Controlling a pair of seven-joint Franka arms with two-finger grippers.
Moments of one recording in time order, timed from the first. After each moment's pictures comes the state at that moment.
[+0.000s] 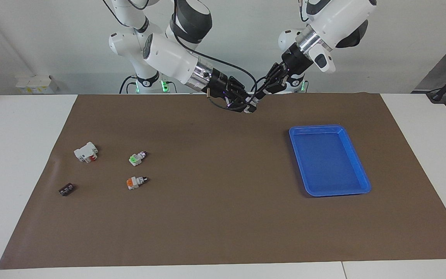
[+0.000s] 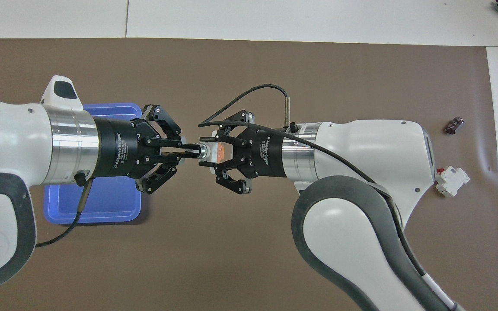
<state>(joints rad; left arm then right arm) -0.03 -0.14 -0.33 -1.81 -0.68 1.95 -1.49 0.40 0.08 0.15 -1.83 1.08 2.32 1.50</state>
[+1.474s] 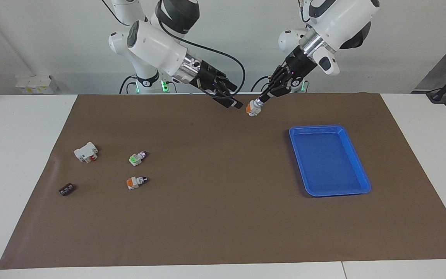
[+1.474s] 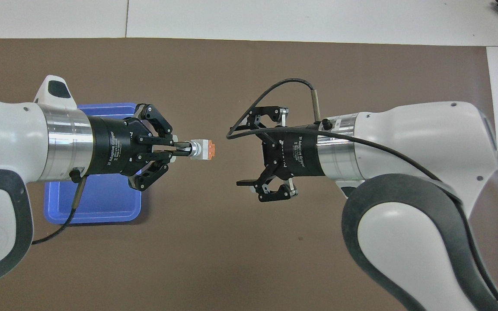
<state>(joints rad) -0.01 -0.14 -0.33 -1.84 -0.65 1.95 -1.47 0.29 0.00 0.15 -1.82 0.92 2.11 1.42</state>
